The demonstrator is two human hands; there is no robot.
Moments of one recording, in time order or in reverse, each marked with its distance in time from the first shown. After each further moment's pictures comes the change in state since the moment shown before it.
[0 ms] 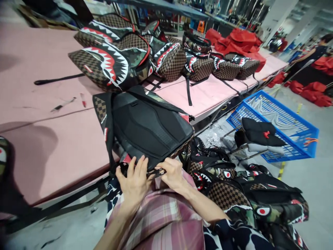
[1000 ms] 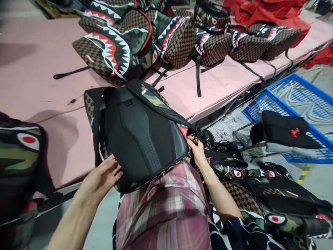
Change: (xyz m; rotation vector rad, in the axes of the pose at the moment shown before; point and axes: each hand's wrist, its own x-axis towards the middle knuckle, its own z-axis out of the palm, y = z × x) left_hand 0.057 -0.061 -0.050 -1.496 -0.049 -1.472; right_hand 0.042 0.103 -0.026 0.839 0.172 0.838
